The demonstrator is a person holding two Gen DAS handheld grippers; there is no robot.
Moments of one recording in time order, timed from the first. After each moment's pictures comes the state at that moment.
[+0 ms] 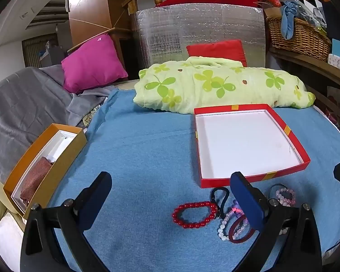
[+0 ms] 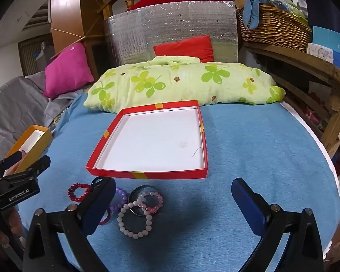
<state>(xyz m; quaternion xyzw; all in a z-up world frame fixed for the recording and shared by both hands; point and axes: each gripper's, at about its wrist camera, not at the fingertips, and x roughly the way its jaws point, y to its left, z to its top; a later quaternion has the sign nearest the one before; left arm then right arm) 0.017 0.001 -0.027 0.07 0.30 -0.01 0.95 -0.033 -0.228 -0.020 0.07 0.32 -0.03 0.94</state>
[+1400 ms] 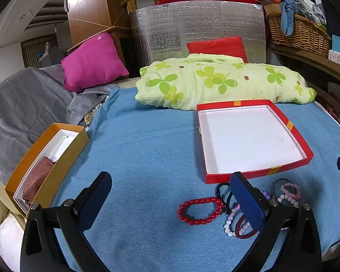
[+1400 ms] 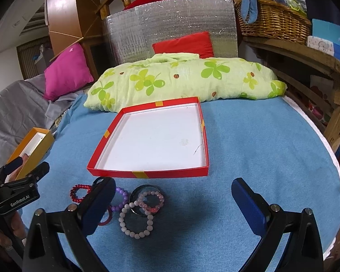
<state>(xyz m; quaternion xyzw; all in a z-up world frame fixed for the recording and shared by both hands) 0.017 0.006 -0.031 0.08 0.30 -0.01 0.95 -0.030 -0.234 -0.027 0.08 0.33 -0.03 0.94</state>
